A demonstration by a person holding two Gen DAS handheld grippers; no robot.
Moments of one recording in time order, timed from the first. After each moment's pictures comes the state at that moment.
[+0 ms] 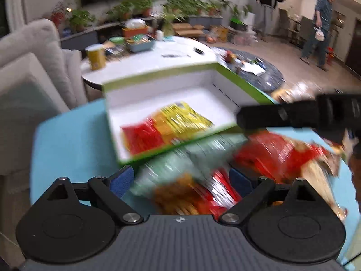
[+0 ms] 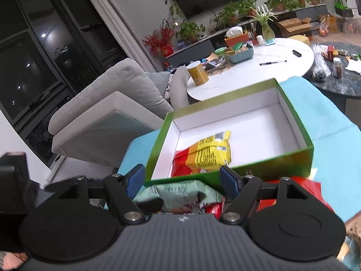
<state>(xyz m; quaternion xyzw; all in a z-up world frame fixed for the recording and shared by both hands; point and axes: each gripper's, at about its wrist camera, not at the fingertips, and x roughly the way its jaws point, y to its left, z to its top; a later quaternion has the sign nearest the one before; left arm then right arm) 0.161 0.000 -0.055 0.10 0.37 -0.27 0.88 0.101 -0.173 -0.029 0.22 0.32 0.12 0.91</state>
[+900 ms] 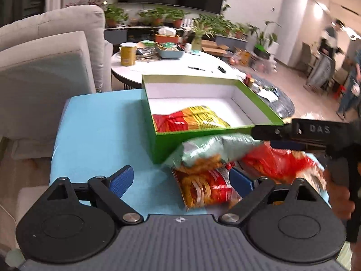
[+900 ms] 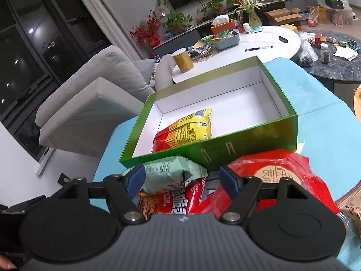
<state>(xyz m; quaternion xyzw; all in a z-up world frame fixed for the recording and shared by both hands) 0.123 0.063 -0.043 -0.01 0.35 -0.21 0.91 0.091 -0.179 -0.054 0.22 0.34 0.09 0.91</state>
